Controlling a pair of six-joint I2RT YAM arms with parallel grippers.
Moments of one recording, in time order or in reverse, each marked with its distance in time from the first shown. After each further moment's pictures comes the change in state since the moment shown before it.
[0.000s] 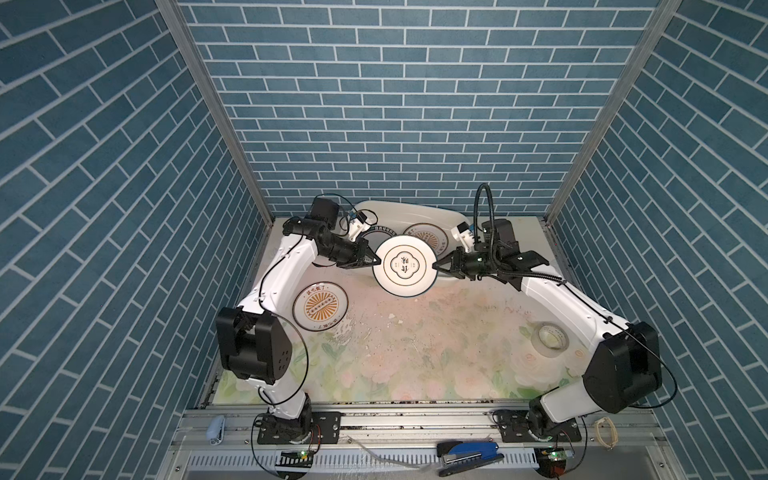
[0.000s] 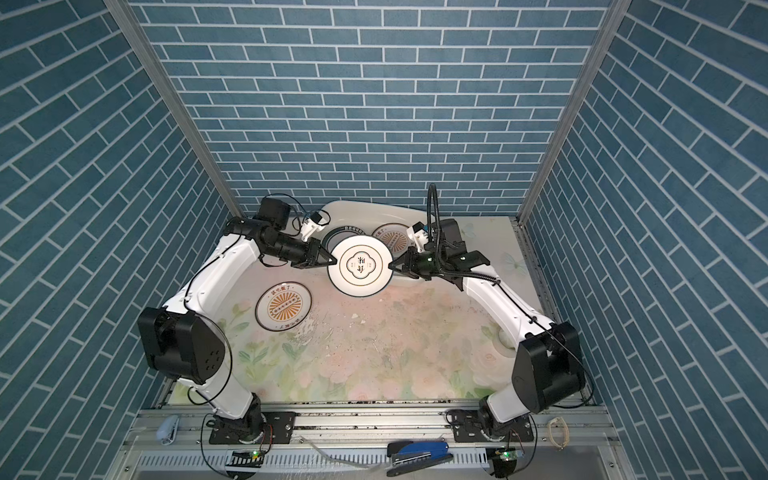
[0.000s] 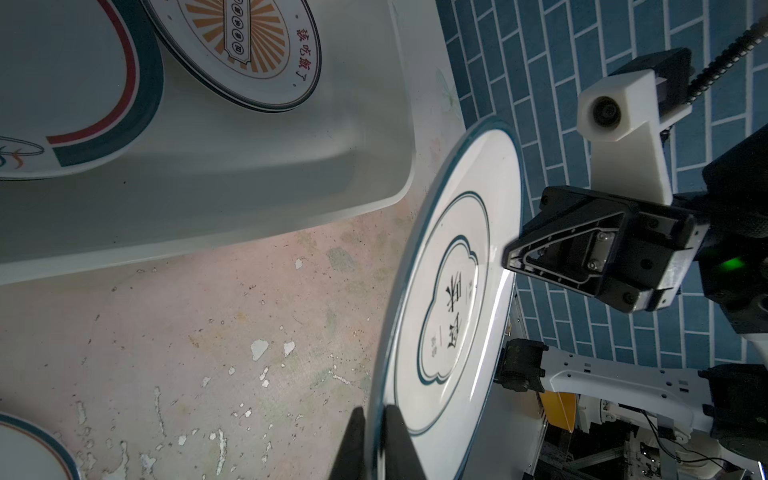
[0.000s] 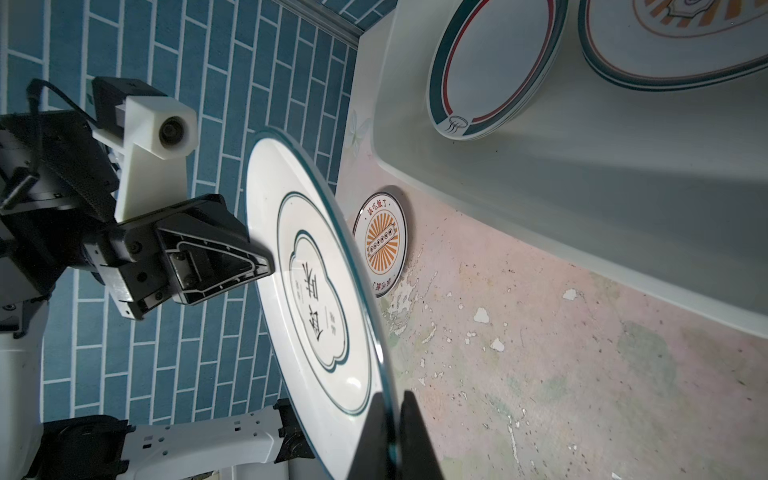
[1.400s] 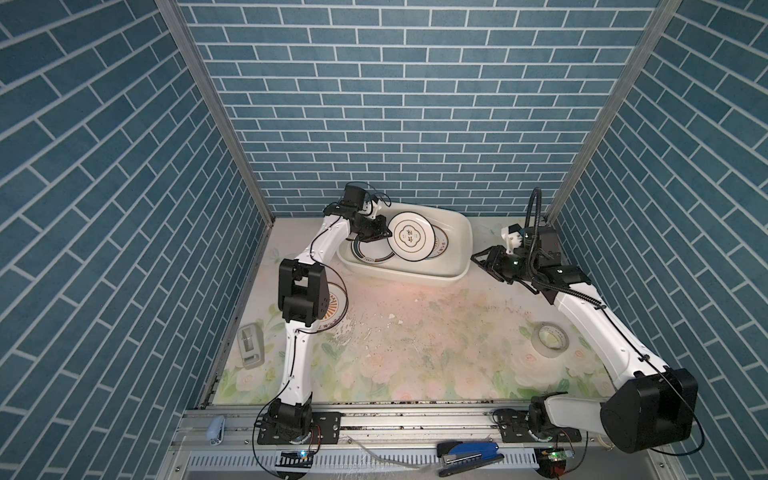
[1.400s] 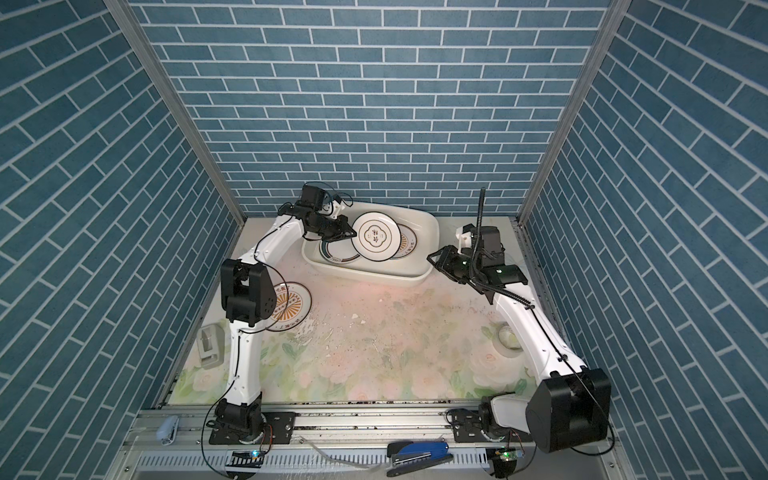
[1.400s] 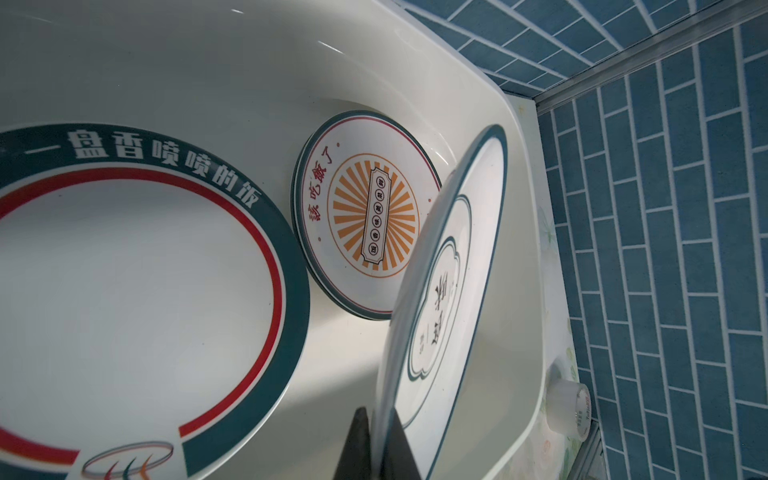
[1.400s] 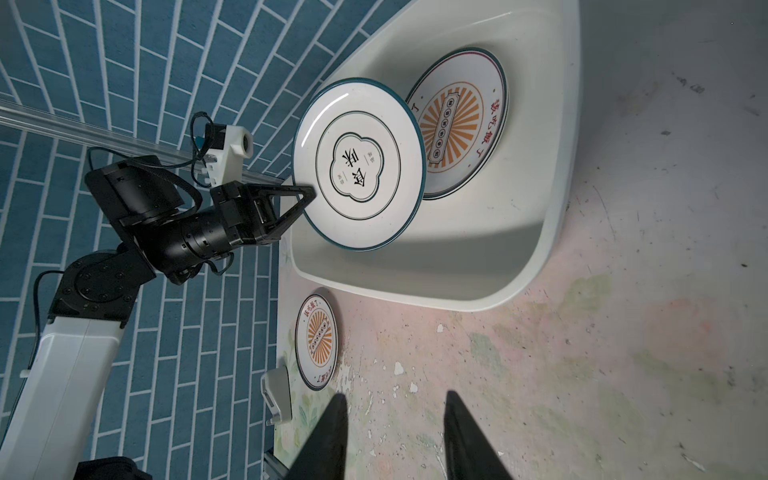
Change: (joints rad) left arm -0.048 0.640 0.550 0.297 -0.219 -0.246; right arm -0.214 -0.228 -0.137 -0.057 0.241 0.064
